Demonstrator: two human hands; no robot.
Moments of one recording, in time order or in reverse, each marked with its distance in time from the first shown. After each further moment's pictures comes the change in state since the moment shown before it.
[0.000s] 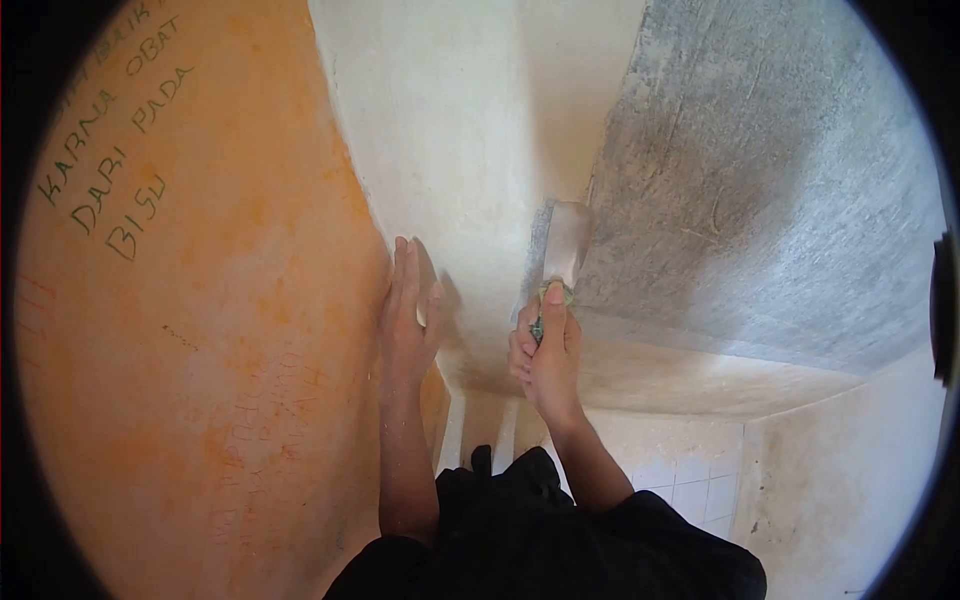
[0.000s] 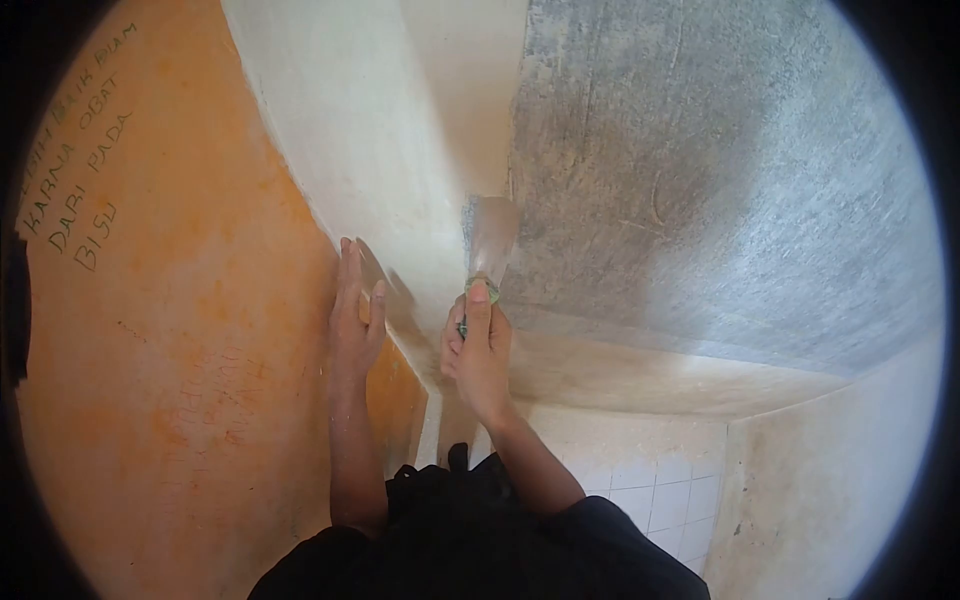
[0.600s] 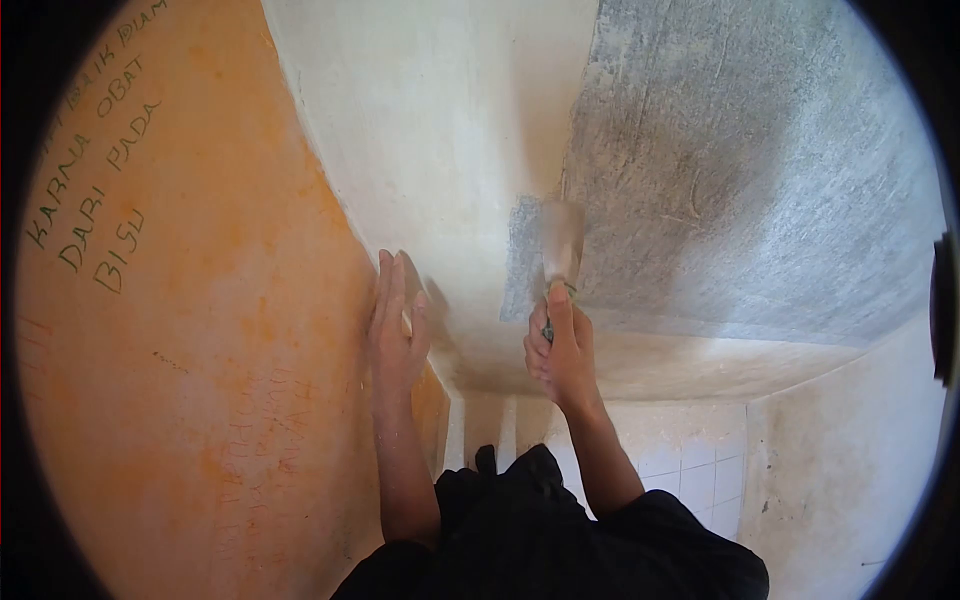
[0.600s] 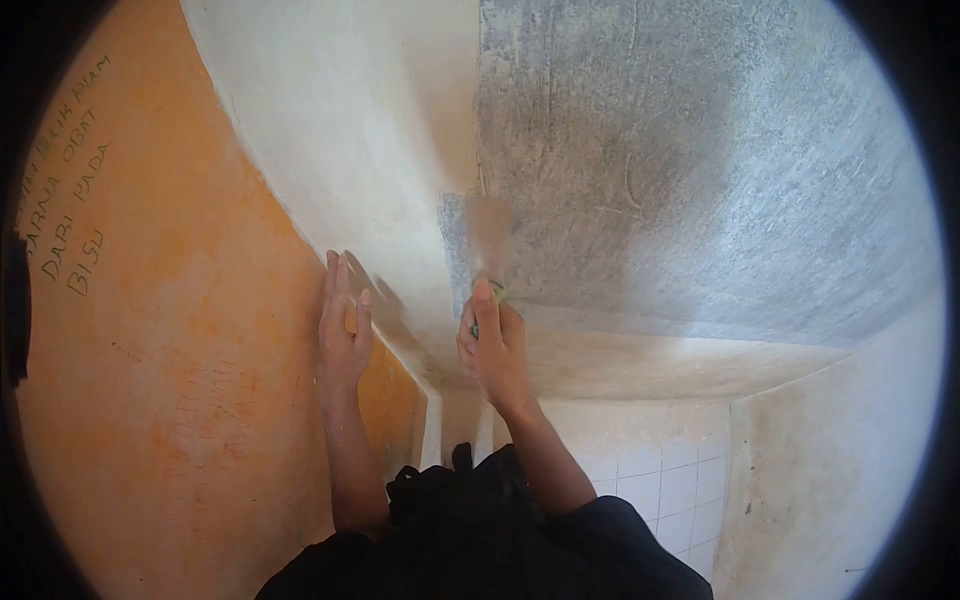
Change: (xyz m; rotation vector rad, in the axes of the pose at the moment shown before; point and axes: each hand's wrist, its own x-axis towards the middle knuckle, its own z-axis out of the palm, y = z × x) left_hand -0.006 0.000 -0.002 -0.071 -0.034 -0.084; right_hand 0.000 -0.013 -0.023 -0.088 0.023 0.021
